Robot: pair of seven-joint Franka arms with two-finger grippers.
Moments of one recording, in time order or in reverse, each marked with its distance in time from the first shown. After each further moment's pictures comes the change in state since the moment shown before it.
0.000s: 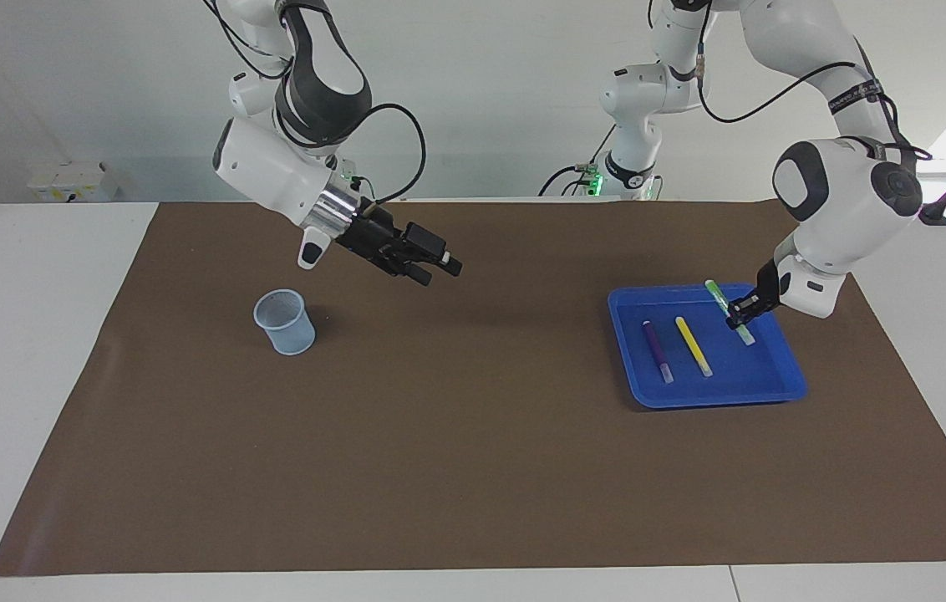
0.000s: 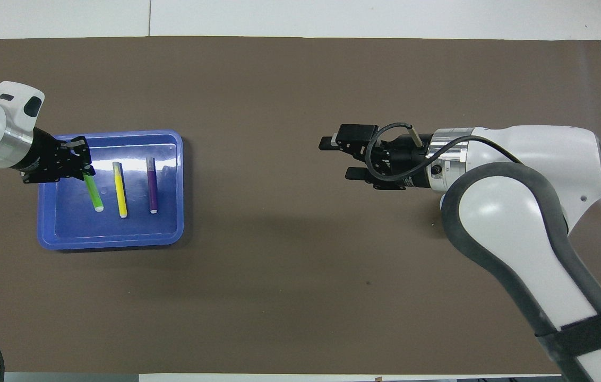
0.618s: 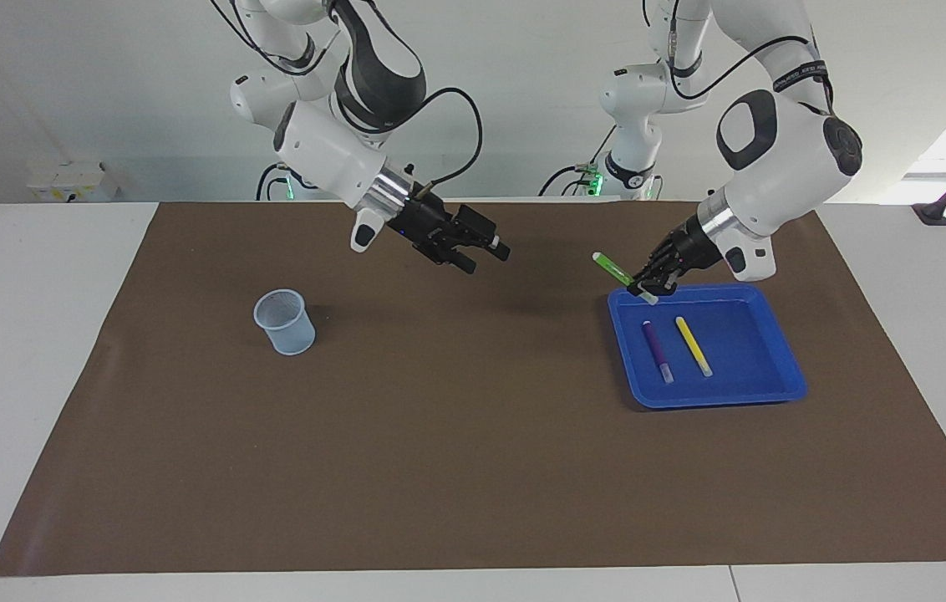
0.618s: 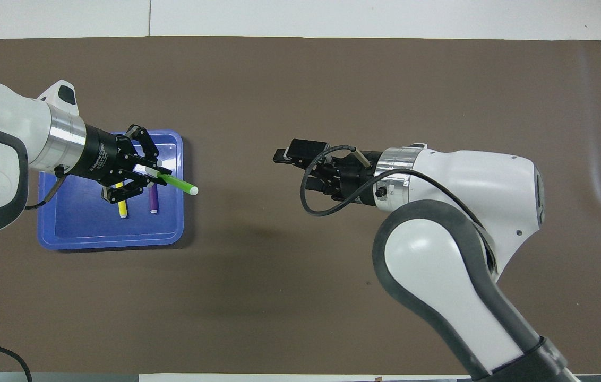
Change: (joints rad) left arm -0.007 -0.061 -0.135 -0.011 -0.375 -0.016 -0.684; right arm 0.165 0.009 0.010 -0.002 0.044 0.194 0.027
